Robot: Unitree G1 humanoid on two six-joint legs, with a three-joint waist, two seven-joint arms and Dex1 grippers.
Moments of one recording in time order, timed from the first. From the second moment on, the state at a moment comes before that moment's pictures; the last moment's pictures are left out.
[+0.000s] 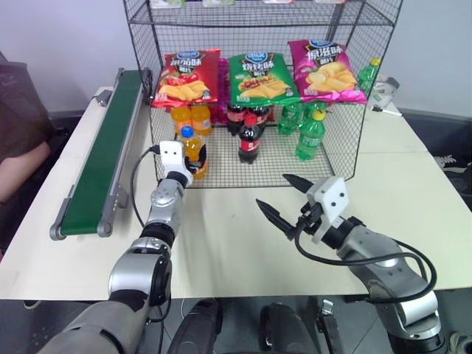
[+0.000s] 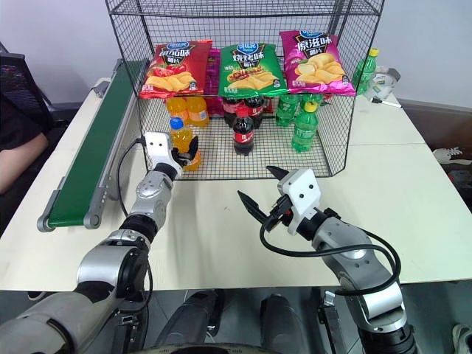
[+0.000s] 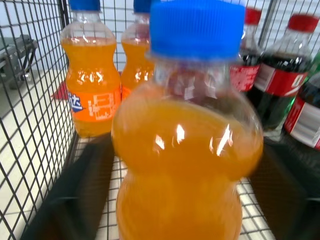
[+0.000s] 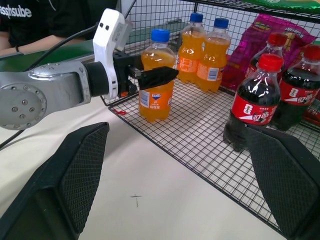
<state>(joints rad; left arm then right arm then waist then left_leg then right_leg) -0.84 0.14 0.17 1.12 -0.17 -0.47 -0.27 -0.04 -0.43 0.05 -0.67 0.35 0.51 0.46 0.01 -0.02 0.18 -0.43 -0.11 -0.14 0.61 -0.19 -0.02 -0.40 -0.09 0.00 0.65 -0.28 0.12</state>
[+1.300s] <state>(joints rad) -0.10 0.62 0.29 -0.20 -0.46 0.39 -0.61 -0.04 -0.43 0.07 -0.64 0.35 0.48 0.51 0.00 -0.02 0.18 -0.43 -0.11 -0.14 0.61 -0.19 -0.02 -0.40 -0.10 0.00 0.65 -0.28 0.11</state>
